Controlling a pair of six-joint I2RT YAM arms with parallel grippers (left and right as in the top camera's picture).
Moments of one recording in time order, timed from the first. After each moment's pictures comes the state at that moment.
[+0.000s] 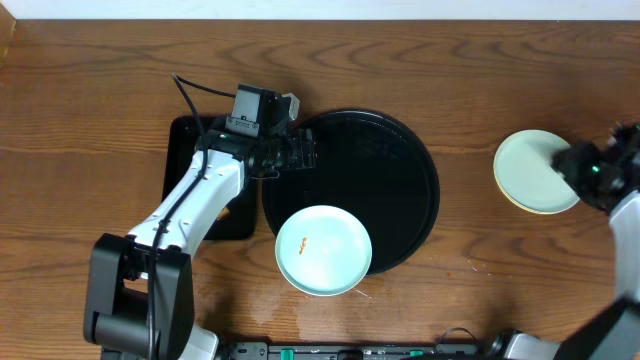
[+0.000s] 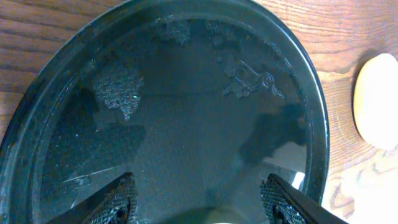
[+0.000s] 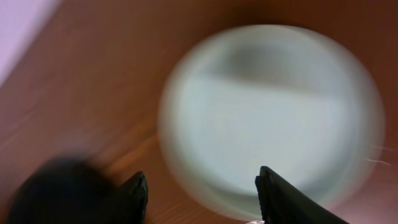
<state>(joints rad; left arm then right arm) -0.26 1.68 1.11 -0.45 0.43 -0.38 -0.43 1.43 1.02 -0.56 -0.30 0.35</state>
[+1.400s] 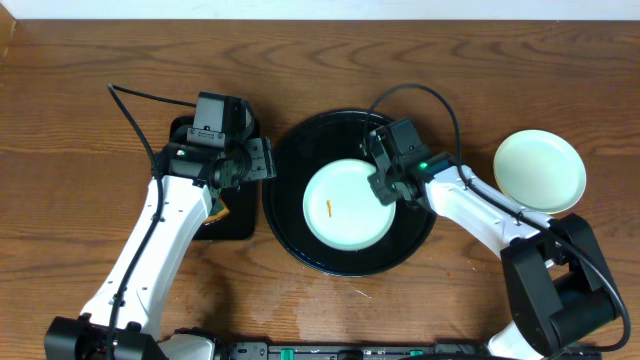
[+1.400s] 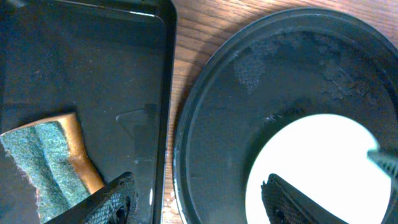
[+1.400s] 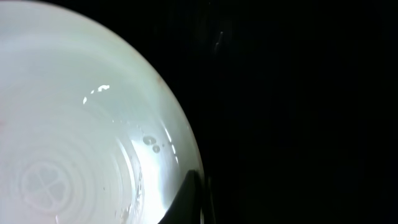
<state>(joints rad) -0.19 1.43 1.11 -0.75 0.09 -0.33 0.49 1.77 1.04 -0.39 0.02 -0.06</state>
